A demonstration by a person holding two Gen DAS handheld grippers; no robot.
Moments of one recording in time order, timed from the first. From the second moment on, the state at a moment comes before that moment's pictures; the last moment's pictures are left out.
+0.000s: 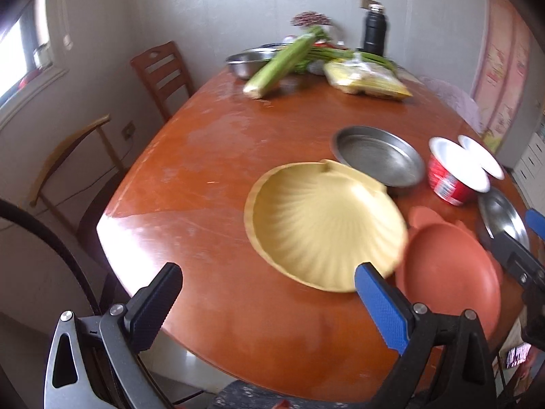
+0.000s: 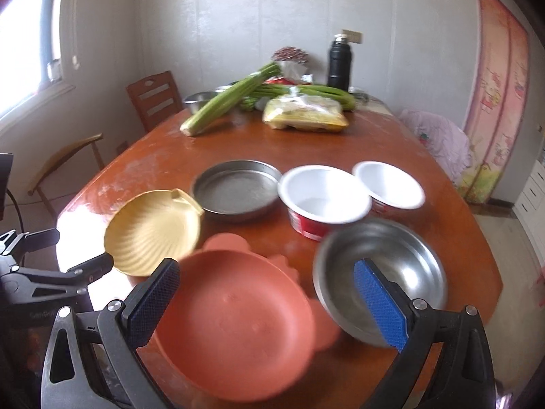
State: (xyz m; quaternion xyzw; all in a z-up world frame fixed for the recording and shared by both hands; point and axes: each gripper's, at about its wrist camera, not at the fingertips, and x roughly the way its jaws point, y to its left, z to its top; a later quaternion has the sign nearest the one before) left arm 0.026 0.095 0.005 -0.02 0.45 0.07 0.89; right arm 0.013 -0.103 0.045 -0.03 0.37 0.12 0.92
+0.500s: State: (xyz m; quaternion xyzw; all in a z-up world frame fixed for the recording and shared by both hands) left arm 0.089 0.134 -0.029 -0.05 0.51 0.02 0.86; right arm 0.101 -0.022 -0.003 -0.08 0.48 0.18 0.85
